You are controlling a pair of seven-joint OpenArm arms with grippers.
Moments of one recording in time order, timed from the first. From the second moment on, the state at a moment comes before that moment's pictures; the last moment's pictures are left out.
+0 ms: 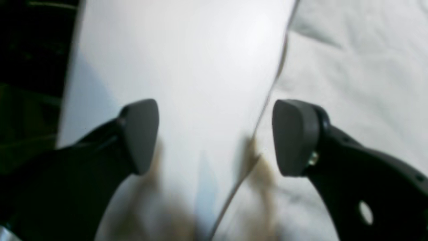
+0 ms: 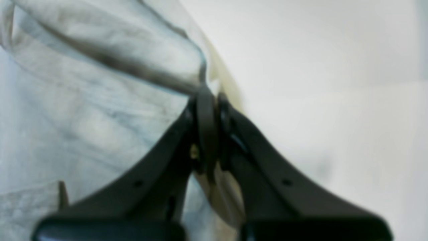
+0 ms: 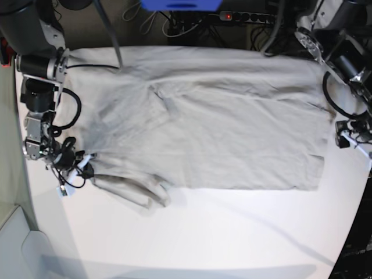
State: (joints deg) left arm -18.9 -17.1 -45.6 69.7 1.8 -39.5 57.0; right arm 28.6 16.9 13.5 35.2 -0.6 39.9 -18.3
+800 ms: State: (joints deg) left arm -40.3 -21.0 -38.6 21.8 9.1 -35.6 14.0; right arm 27.7 17.0 13.5 35.5 0.2 39.9 -17.5
